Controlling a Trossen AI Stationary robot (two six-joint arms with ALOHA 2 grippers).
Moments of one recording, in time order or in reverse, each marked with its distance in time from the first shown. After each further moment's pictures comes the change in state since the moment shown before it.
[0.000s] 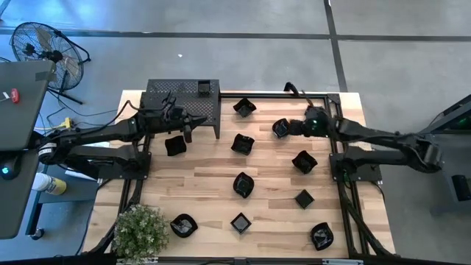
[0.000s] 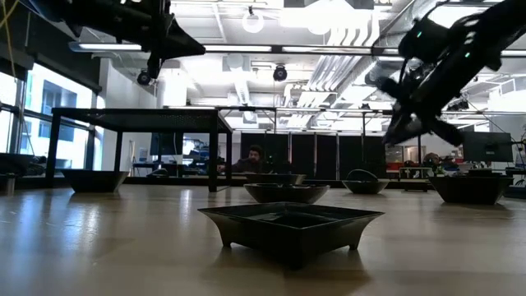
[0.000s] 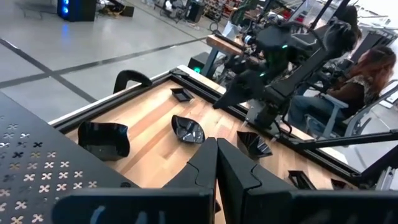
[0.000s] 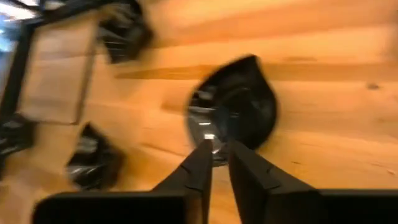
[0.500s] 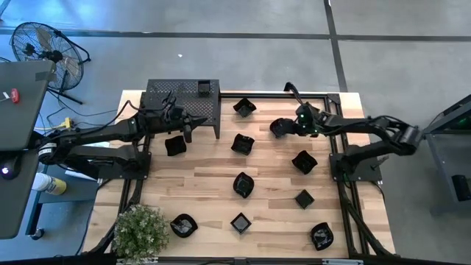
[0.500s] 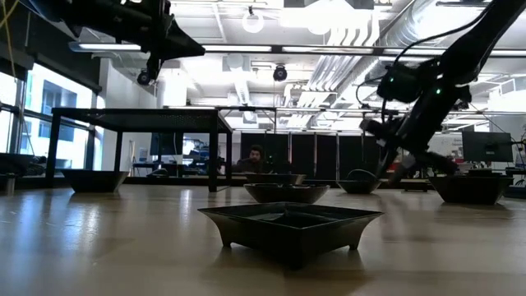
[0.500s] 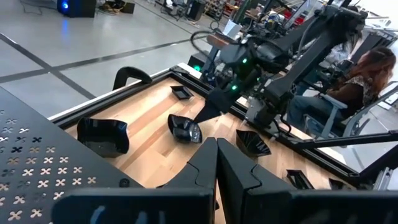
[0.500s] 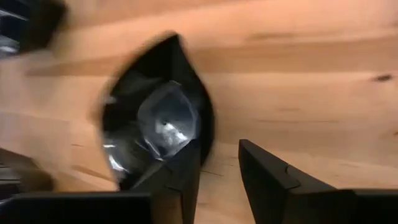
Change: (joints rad) left arm 0.000 0.000 0.000 -0.011 0.002 -0.007; right arm -0.120 0.363 0.001 0.195 -0.098 -0.040
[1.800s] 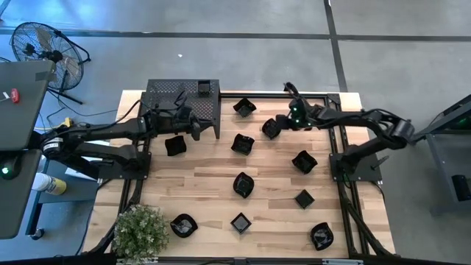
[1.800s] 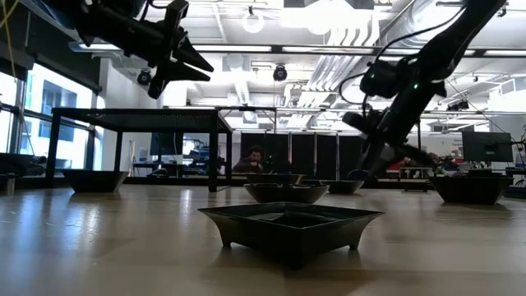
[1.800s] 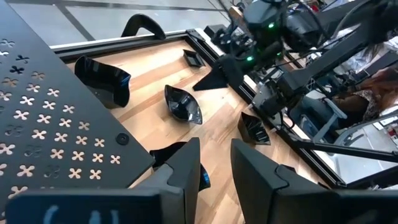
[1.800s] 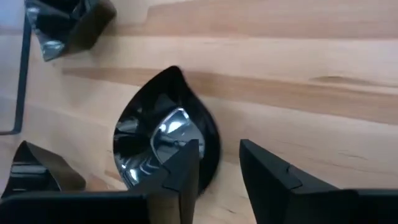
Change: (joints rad) left arm 0.000 0.131 0.018 -0.023 0.000 -0.232; right arm 0.009 0.111 0.157 -0.030 -0.047 -0.094
